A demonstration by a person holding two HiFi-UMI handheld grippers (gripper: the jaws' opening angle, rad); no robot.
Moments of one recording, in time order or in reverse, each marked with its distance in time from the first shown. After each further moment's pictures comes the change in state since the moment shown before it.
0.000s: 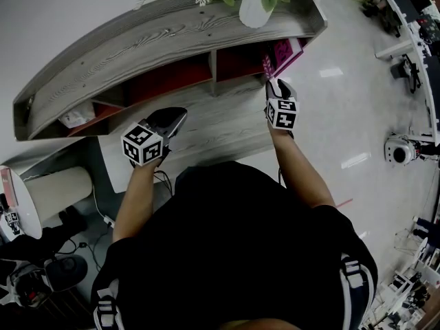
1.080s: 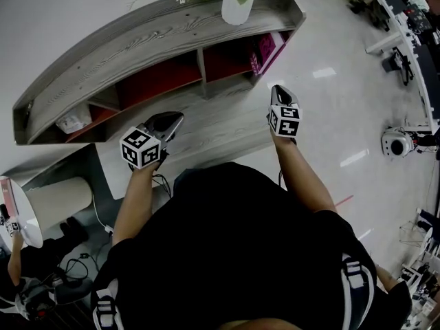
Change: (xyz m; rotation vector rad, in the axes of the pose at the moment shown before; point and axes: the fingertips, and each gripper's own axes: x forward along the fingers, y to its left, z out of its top) left arm 0.000 -0.025 -0.003 0.026 0.005 -0.029; right arm -0.062 -0.025 0.003 -0.003 -0.033 -0.057
